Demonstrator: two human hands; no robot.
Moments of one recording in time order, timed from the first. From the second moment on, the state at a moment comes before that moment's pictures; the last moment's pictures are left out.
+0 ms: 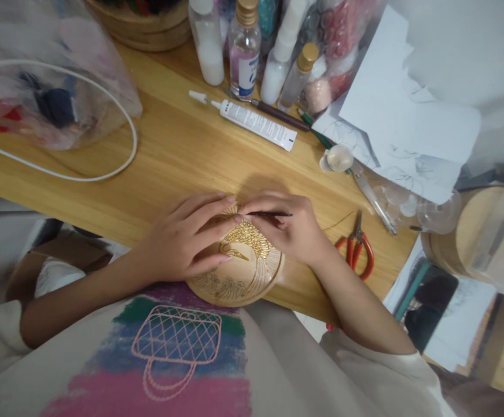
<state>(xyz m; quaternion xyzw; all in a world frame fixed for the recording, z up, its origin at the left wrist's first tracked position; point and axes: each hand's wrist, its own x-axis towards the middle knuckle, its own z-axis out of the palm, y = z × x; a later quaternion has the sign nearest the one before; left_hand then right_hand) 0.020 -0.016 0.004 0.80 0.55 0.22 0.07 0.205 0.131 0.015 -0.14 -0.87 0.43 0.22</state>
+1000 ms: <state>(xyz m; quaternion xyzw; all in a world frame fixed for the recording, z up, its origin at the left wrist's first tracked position) 0.020 -0.017 0.003 0.80 0.55 0.23 0.08 0.204 0.132 0.017 -0.14 -0.87 0.42 0.21</state>
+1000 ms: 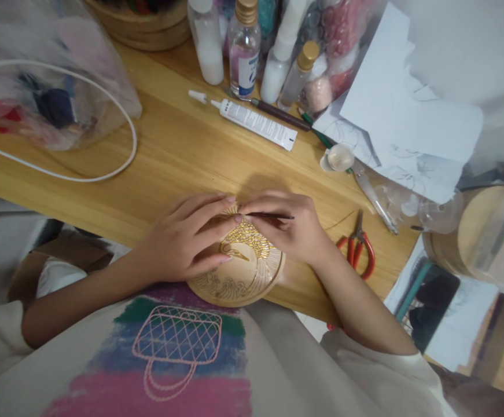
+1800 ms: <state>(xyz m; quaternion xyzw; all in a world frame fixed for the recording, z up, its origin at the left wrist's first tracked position) 0.020 -0.016 0.005 0.80 0.55 0.22 0.09 0.206 0.127 0.015 -0.14 -0.87 0.41 0.23</state>
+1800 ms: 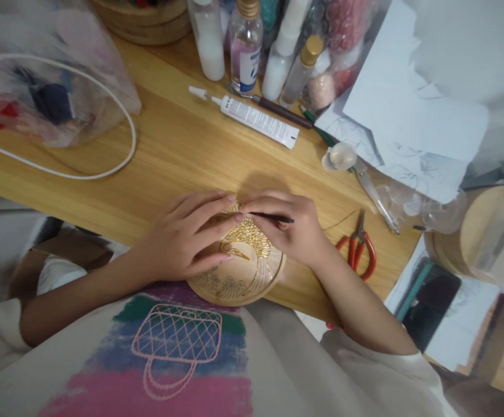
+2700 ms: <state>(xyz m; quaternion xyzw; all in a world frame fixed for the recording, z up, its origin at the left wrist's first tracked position) 0.020 -0.017 0.003 0.80 0.55 0.22 0.08 0.204 0.131 0.019 -0.12 -0.87 0.42 0.21</state>
